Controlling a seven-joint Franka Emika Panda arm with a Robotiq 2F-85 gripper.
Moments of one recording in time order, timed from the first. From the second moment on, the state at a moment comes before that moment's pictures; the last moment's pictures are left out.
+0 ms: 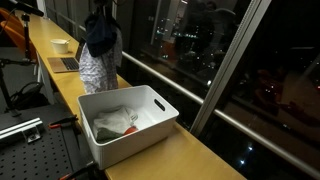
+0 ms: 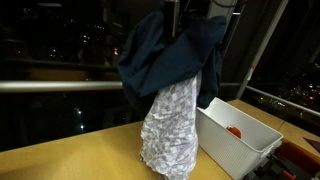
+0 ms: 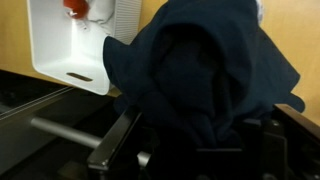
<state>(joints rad) 0.51 0.68 0.43 -0.90 -0.57 1.34 0.60</state>
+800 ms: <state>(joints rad) 0.18 0.49 0.49 -1.55 -0.30 1.84 0.59</state>
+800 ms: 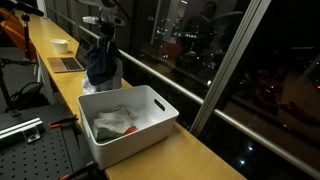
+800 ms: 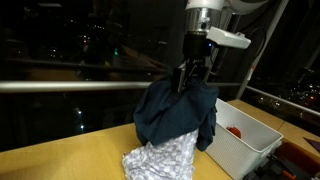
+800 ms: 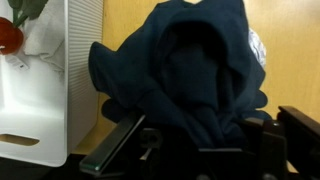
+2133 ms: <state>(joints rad) 0.05 0.16 0.04 -2.18 -0.24 2.30 0.39</state>
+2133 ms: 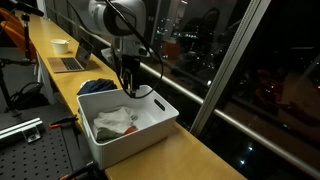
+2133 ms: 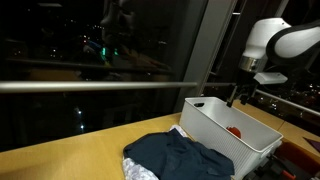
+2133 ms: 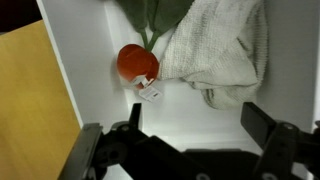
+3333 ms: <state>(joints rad) 0.12 0.50 -0.13 -2.13 -0.33 2.40 0.41</state>
